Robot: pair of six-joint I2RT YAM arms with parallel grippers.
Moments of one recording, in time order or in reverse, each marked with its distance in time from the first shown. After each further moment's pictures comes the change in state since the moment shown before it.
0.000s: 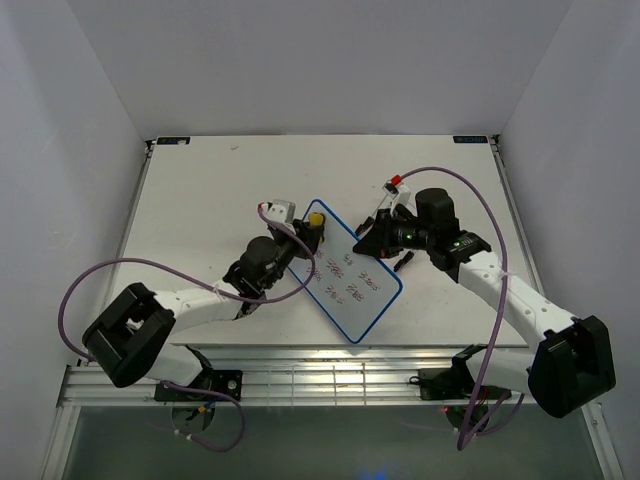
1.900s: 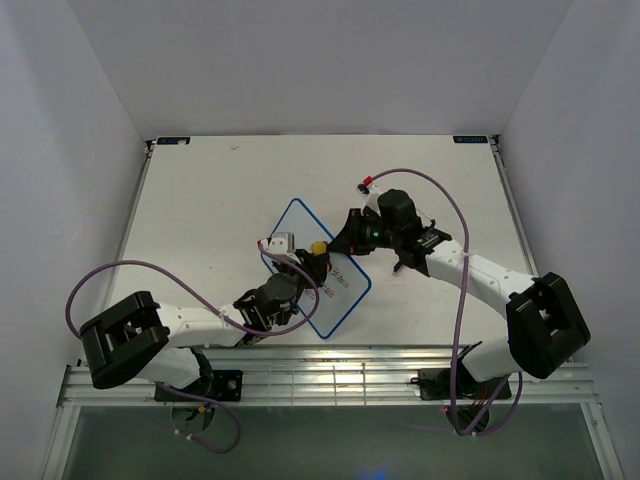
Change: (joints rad) left arm -0.333 -0.047 -0.115 -0.027 -0.444 -0.264; right arm 0.157 0.223 0.042 0.186 0.200 0.182
